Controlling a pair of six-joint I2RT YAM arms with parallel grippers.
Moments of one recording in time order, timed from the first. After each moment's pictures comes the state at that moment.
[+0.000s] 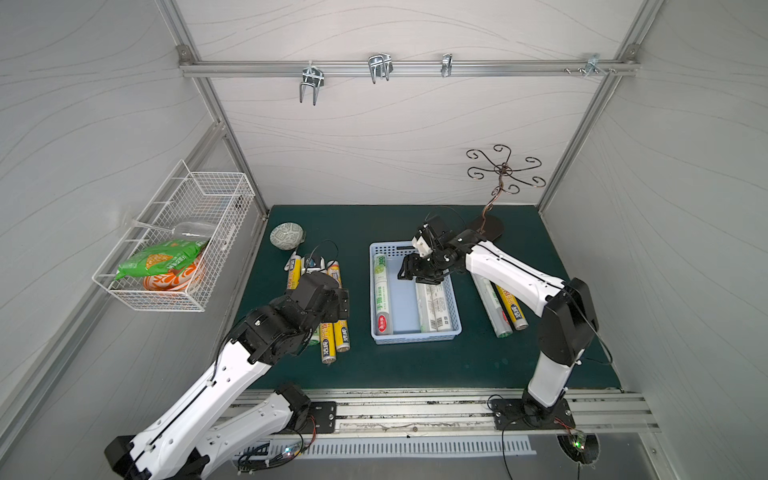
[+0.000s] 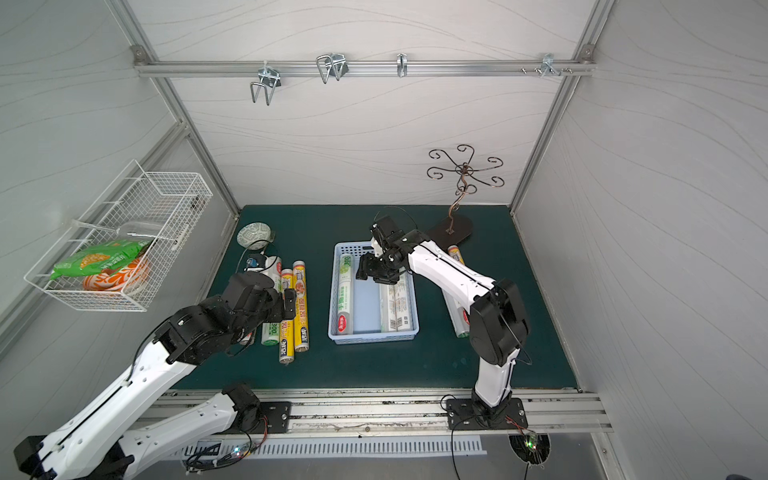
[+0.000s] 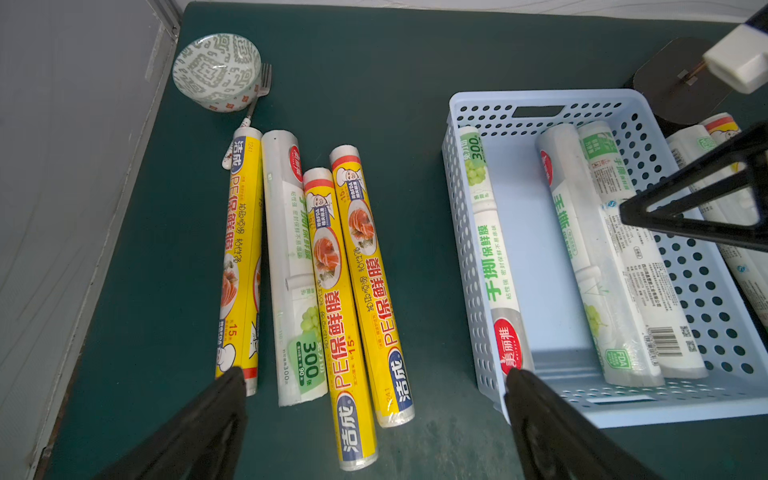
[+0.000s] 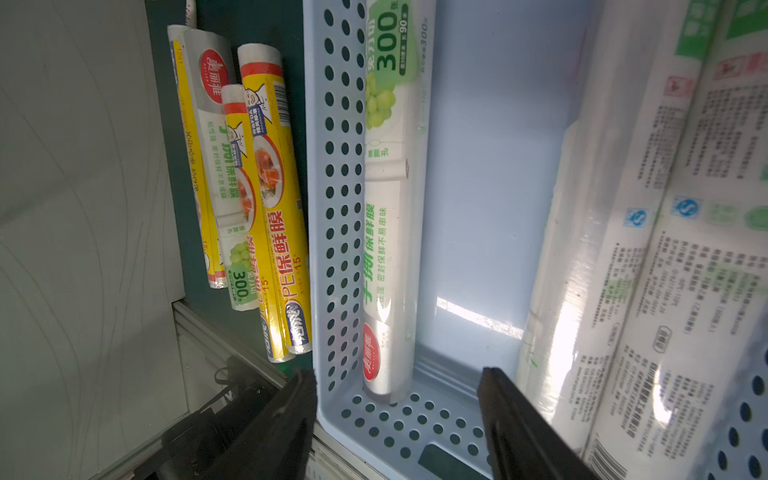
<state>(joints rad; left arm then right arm) -0.65 0.86 1.04 -1.05 -0.45 -0.54 0.70 1.77 1.54 -0.83 -0.34 0.62</state>
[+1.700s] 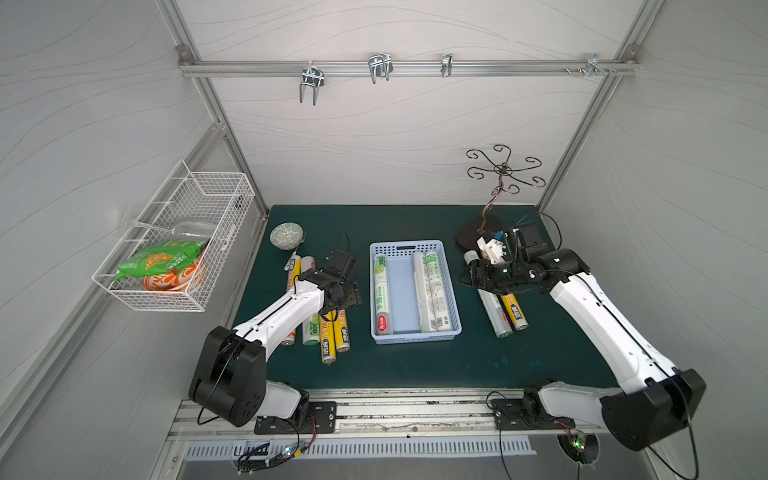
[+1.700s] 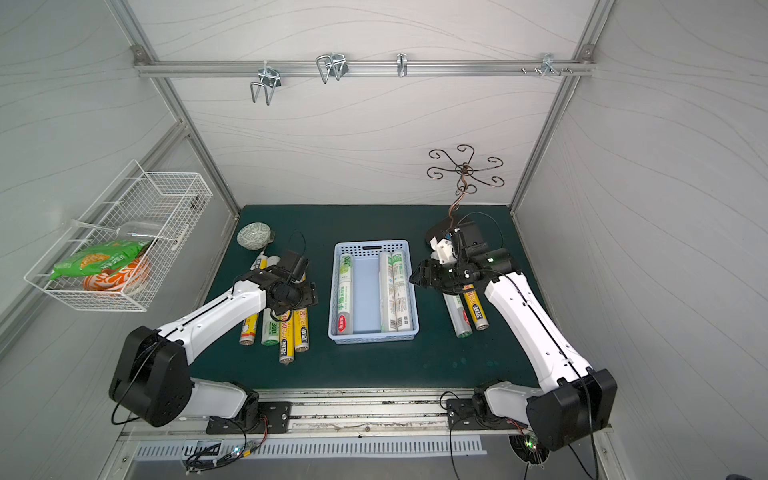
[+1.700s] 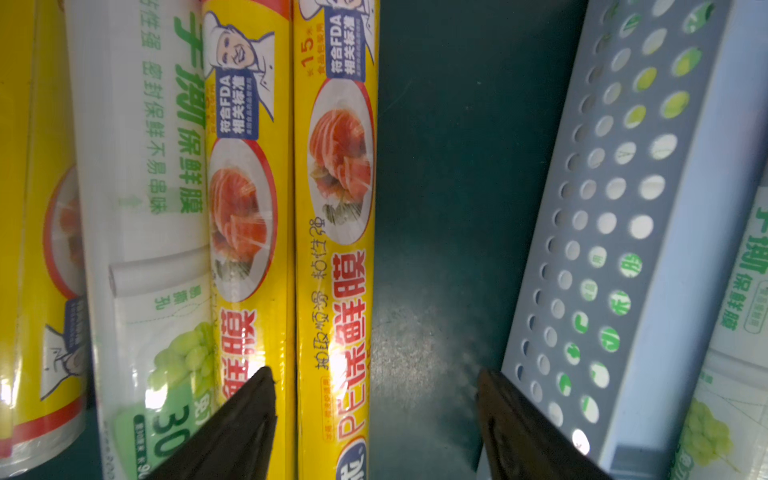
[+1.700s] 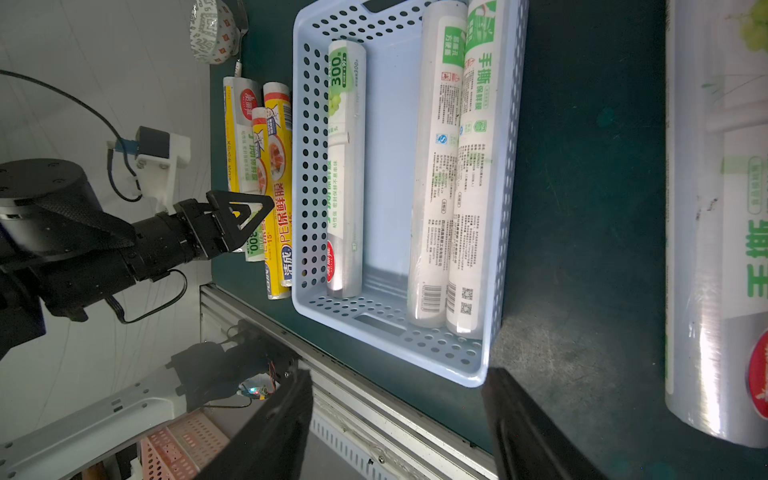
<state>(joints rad) -0.38 1.41 0.94 -0.77 -0.13 -0.65 0.38 1.24 1.26 -1.01 -0.47 0.41</state>
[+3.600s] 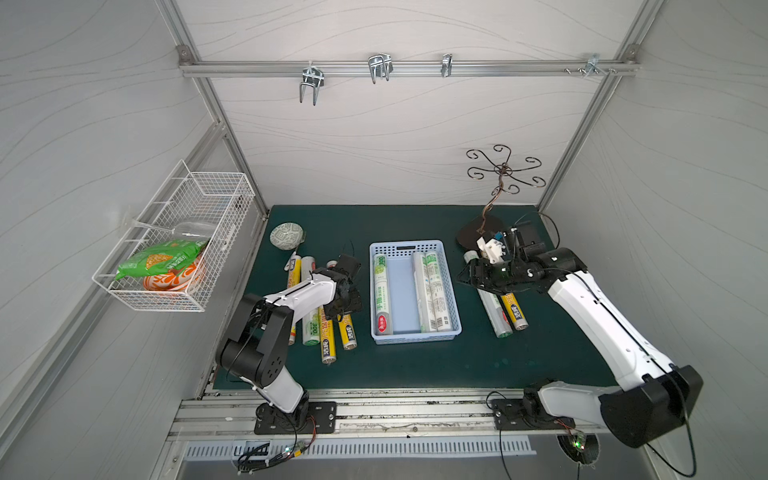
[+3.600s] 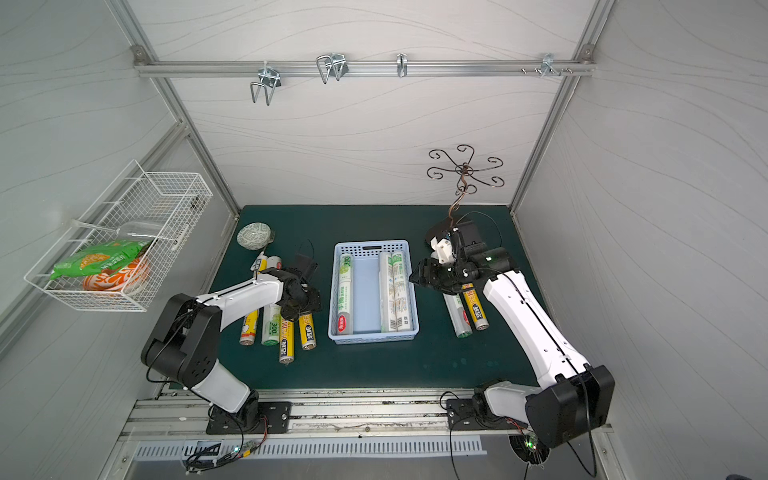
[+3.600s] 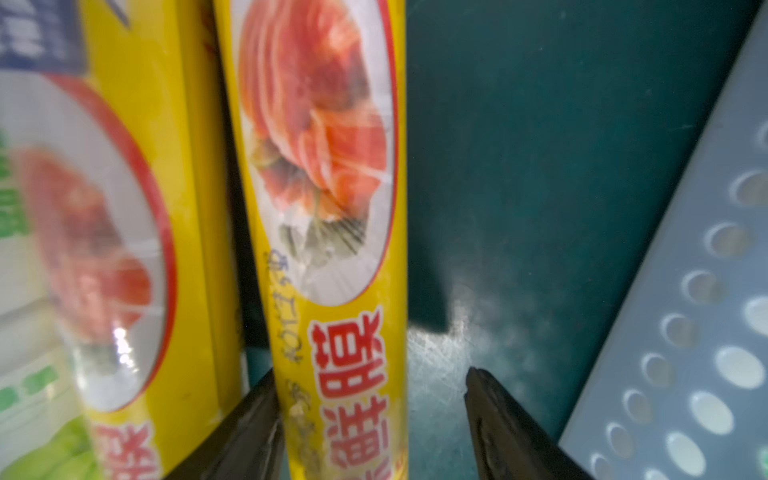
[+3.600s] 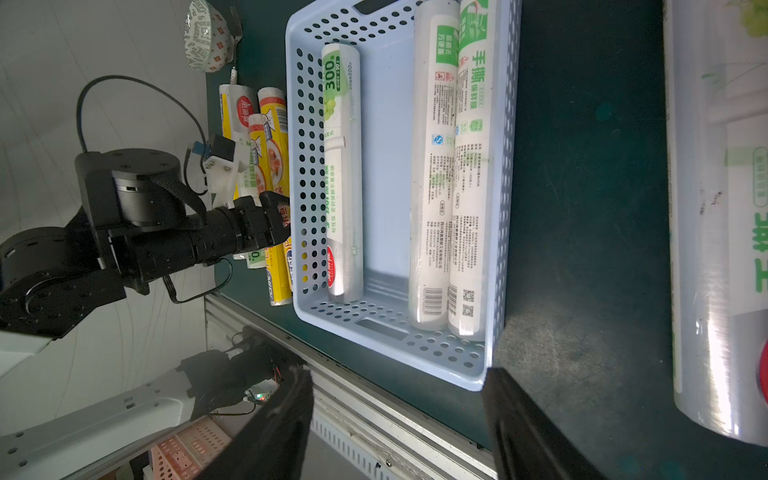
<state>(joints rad) -0.37 1.63 0.94 -0.70 -0.07 -0.64 0.38 1.26 1.26 -1.00 -0.47 0.45</state>
